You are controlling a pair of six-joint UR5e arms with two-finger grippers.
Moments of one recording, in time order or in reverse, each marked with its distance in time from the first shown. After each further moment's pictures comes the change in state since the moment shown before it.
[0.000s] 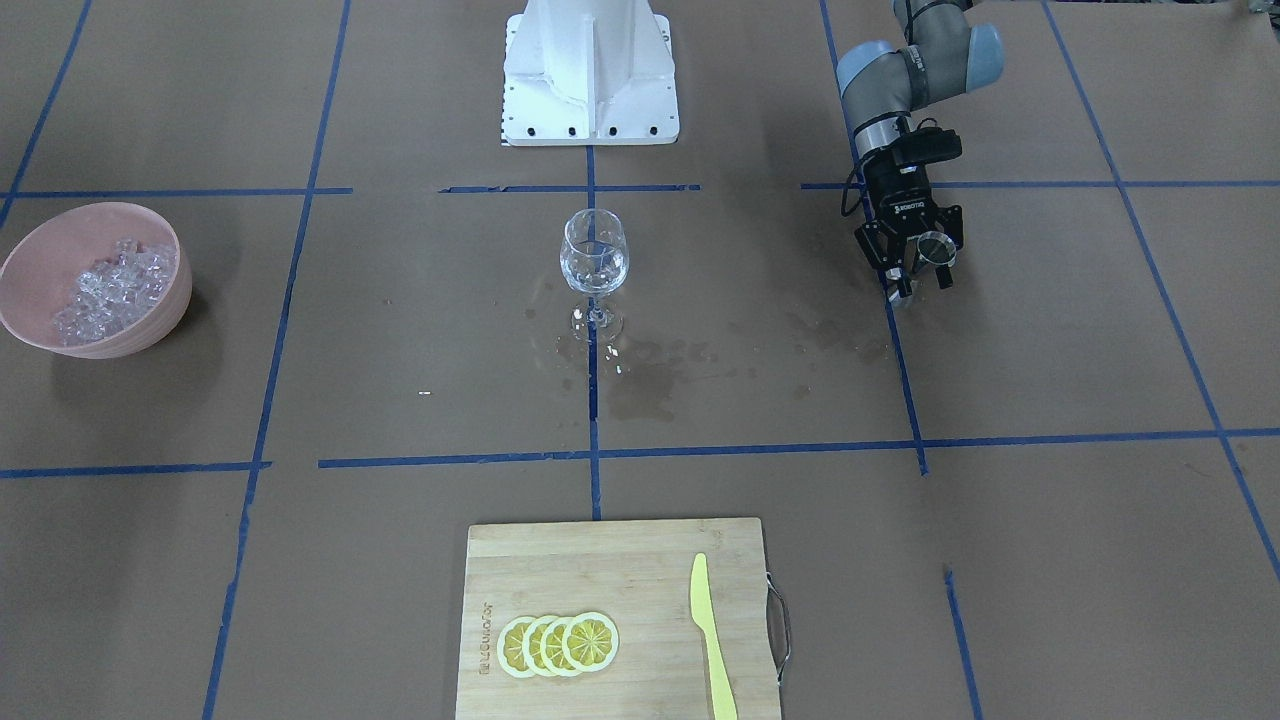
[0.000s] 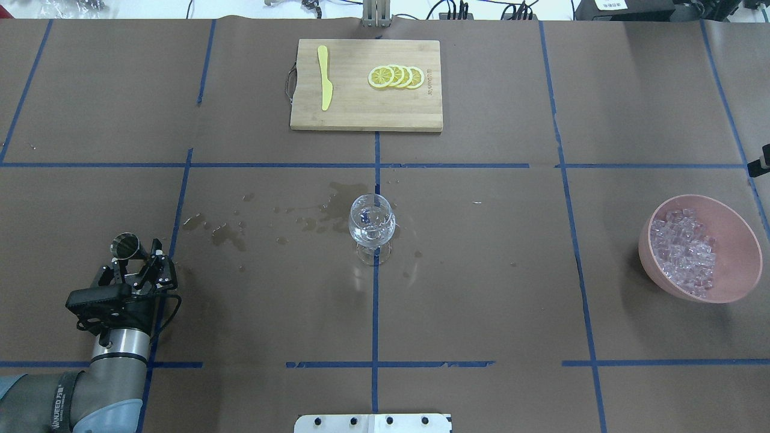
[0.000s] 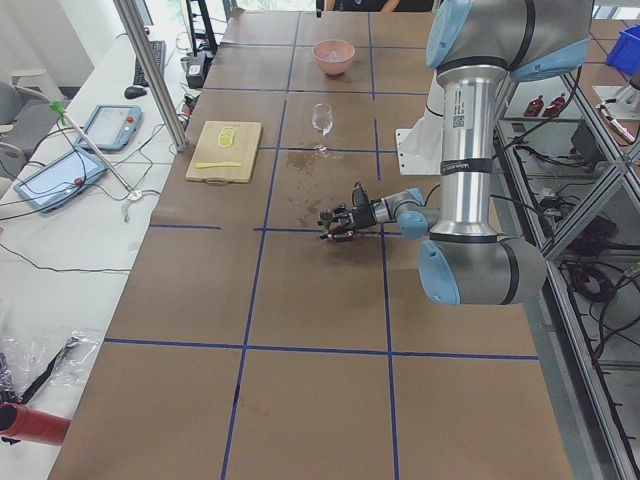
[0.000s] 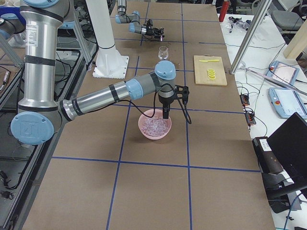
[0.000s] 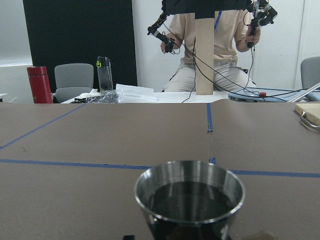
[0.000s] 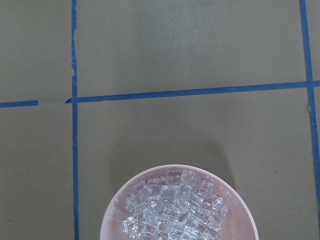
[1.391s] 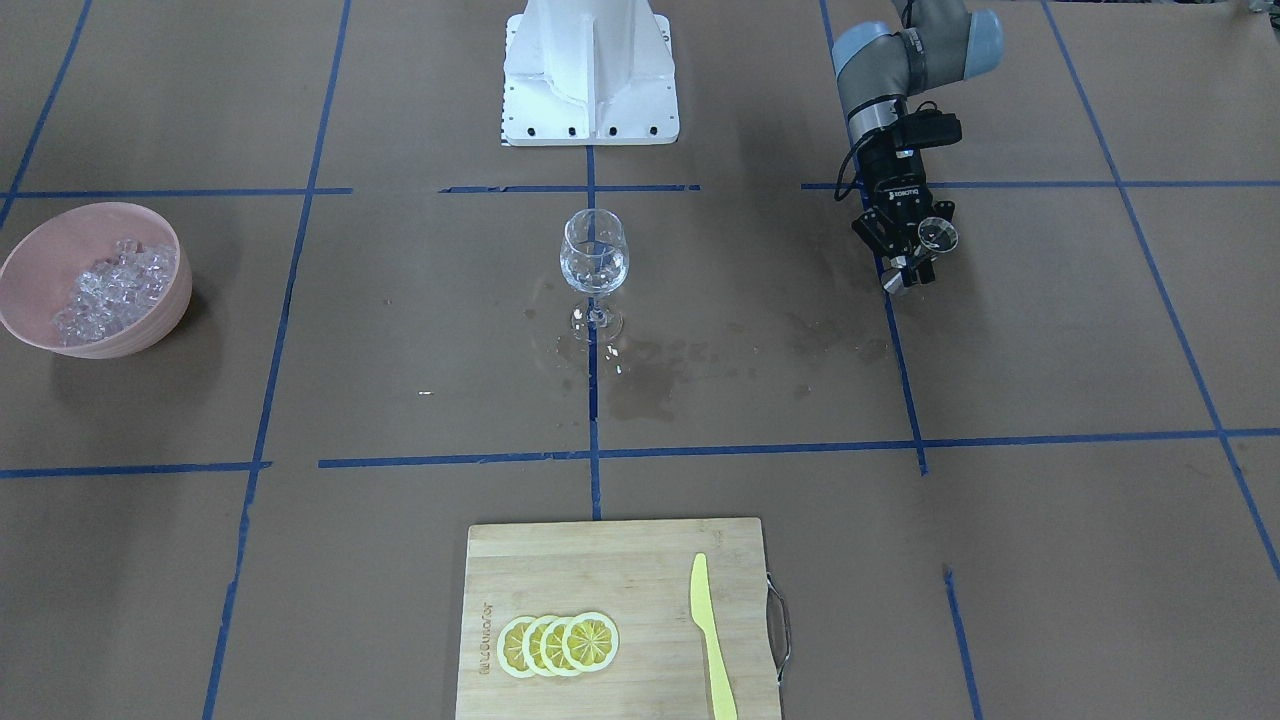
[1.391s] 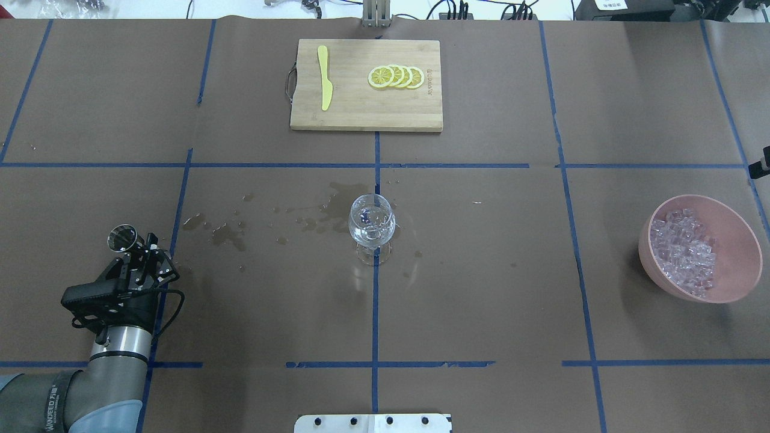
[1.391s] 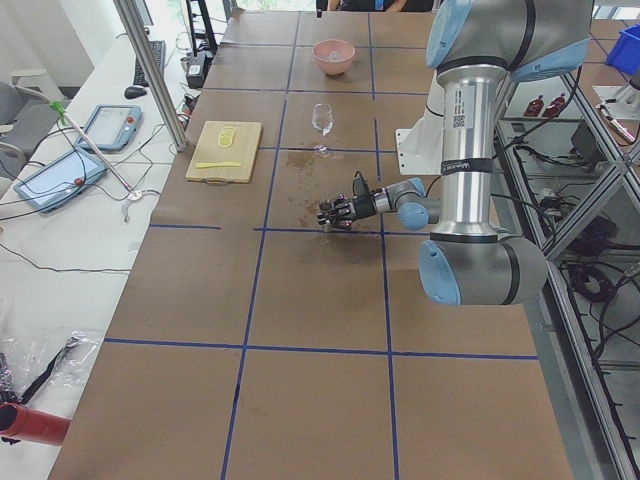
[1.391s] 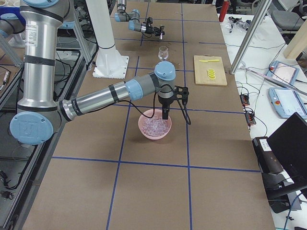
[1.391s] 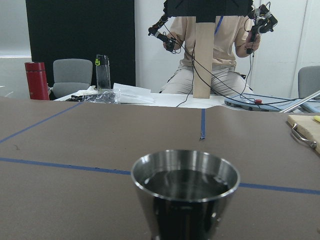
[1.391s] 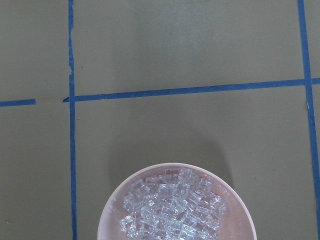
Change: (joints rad) left arm -0.009 0.008 -0.091 -0.003 0.002 -0.003; right arm 0.000 -0.006 -0.002 0.002 0.000 0.000
